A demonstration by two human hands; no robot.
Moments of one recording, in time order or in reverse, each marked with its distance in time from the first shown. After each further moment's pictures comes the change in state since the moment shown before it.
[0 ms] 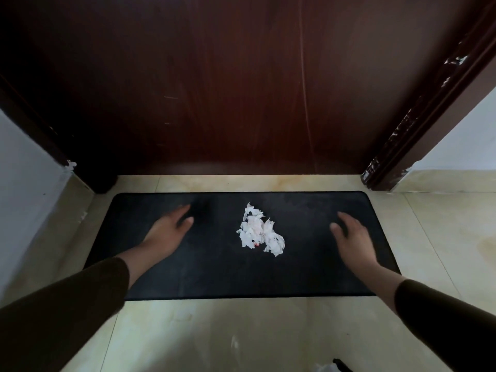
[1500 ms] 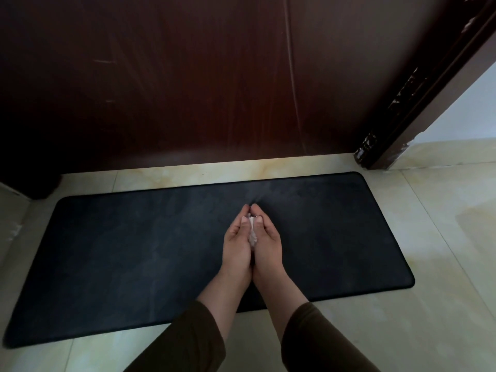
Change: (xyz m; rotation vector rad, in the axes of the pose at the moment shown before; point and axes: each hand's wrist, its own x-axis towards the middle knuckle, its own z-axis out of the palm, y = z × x) left_hand 0.005 0.127 0.173 -1.234 -0.008 -0.289; right_hand -0.029 -0.104 0.142 1.194 -0.122 0.361
